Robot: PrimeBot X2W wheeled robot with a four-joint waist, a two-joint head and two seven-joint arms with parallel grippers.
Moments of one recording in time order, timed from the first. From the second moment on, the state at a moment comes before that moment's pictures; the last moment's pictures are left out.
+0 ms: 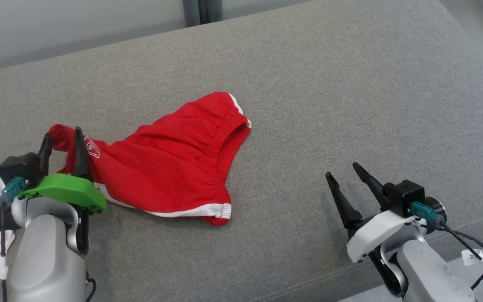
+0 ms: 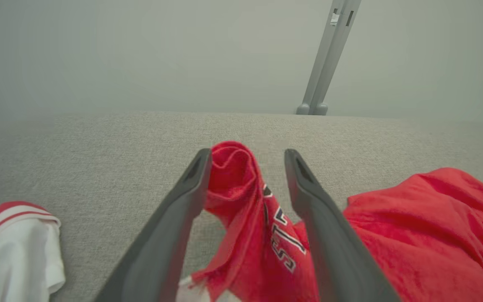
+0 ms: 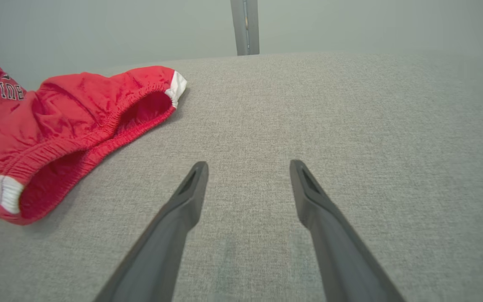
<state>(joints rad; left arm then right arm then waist) -0.52 0.14 0.07 0.72 -0.24 -0.11 -0.26 -0.30 -0.19 0.35 0.44 0.33 0.13 -0.26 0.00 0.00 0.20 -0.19</state>
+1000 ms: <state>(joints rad) -0.28 0.05 -0.33 0.31 -0.35 -0.12 -0.26 -0.45 -0.15 0.41 0.70 0.47 0.13 -0.26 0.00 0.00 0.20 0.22</state>
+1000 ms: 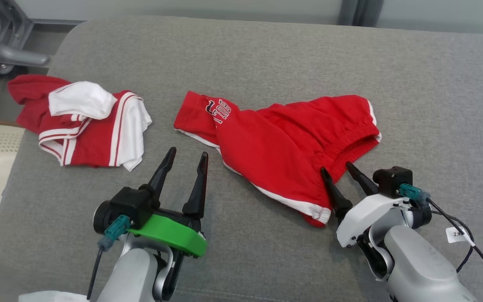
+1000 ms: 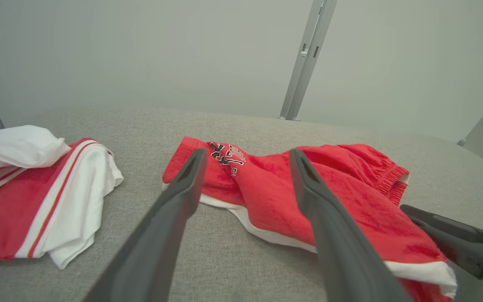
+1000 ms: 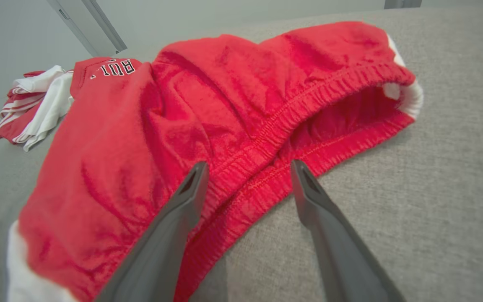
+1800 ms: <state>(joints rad) -0.25 0.05 -0.39 0.31 -0.36 -0.11 -0.26 -0.52 -0.25 0.24 0.93 0.40 0.13 -0.27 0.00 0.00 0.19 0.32</state>
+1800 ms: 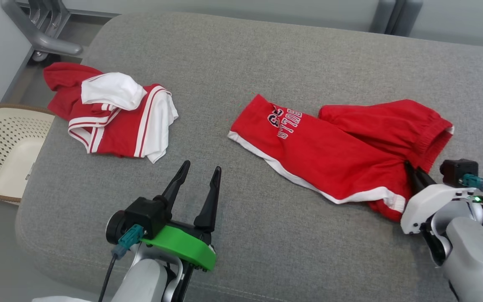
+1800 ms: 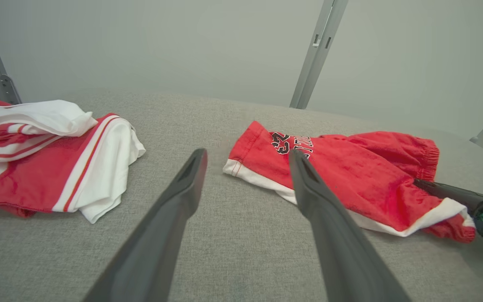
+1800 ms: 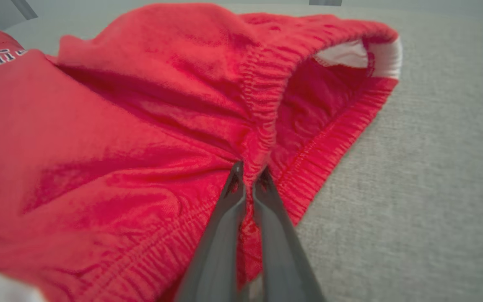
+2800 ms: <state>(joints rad) -0.23 0.05 -0.26 0.50 -0.32 -0.11 -0.26 -0.26 -0.21 0.18 0.55 0.29 0.13 -0.26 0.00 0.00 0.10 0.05</state>
